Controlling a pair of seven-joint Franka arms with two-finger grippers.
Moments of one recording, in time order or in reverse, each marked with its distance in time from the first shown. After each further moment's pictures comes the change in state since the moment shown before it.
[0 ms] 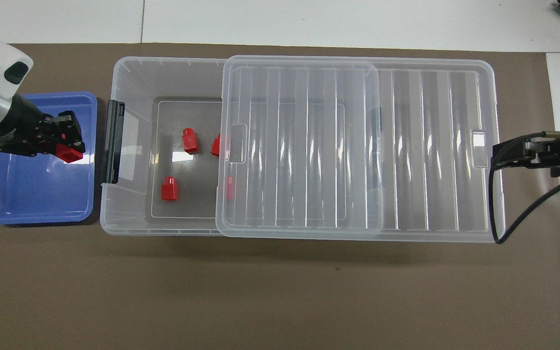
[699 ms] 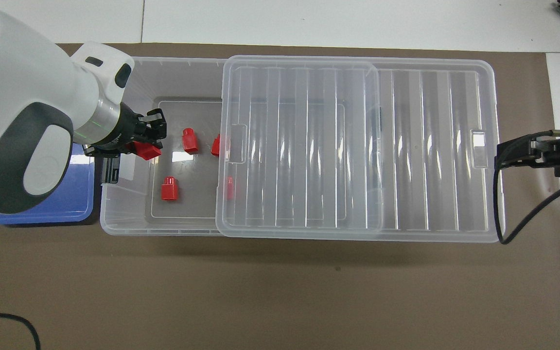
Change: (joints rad) left arm -0.128 -0.008 -0.123 -0.049 0.053 0.164 -0.304; right arm -0.004 0.000 -0.001 0.014 0.002 -0.012 -0.001
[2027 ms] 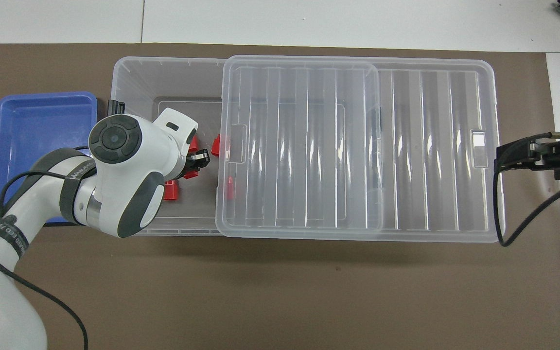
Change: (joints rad) left arm -0.055 0.069 -0.002 -0.410 0.109 0.520 -0.008; right arm 0.000 0.000 0.000 -0.001 0.000 -0.013 0.000
